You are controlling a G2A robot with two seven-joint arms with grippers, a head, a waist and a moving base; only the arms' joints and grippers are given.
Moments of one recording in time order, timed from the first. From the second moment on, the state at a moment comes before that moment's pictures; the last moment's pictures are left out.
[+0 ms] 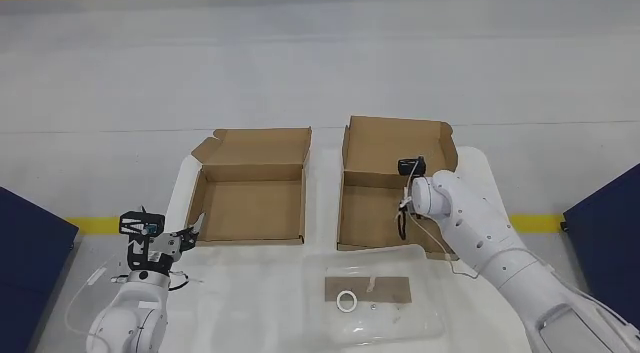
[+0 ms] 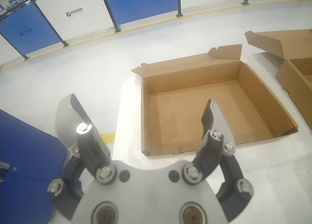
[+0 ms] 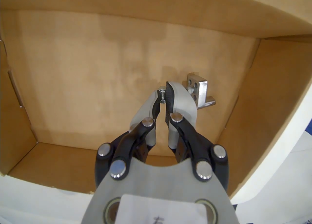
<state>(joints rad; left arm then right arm) 1.73 -1.15 -1.60 -1.80 1.33 0.00 0.00 -0.74 -1.16 0.75 -1.06 -0.82 0.44 1.08</state>
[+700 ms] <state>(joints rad) 1.73 -1.15 -1.60 -1.80 1.33 0.00 0.00 -0.68 -1.22 0.74 -0.93 -0.79 0.40 1.04</state>
